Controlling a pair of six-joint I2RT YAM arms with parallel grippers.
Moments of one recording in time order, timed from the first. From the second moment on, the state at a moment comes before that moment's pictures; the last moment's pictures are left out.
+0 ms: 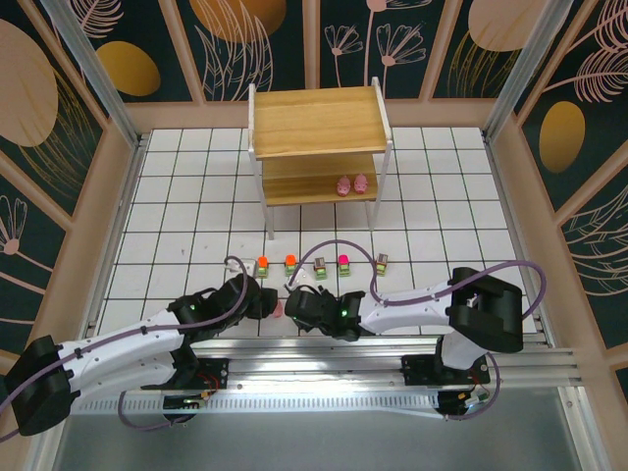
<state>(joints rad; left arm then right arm) -0.97 0.88 0.37 -0.38 -0.30 -0.76 1.35 1.57 0.79 -0.19 0.40 0.52</state>
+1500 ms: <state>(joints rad) -1.01 0.96 0.34 -0.45 -0.33 -0.92 1.32 1.53 0.72 -0.09 0.38 0.44</state>
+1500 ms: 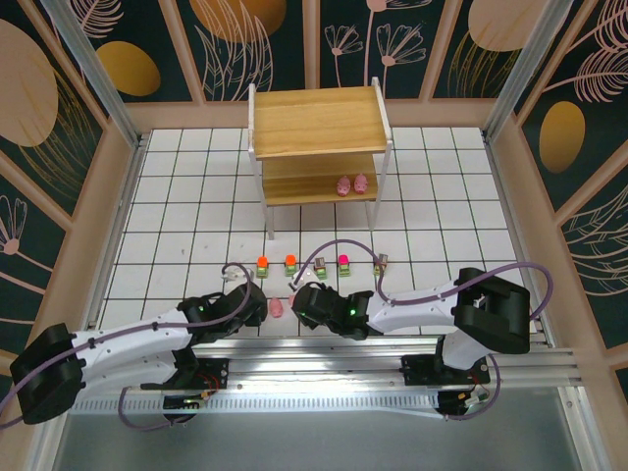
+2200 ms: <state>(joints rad) -1.05 0.96 0.35 -0.48 -0.38 -1.02 1.32 1.53 0.69 -0.07 0.38 0.44</state>
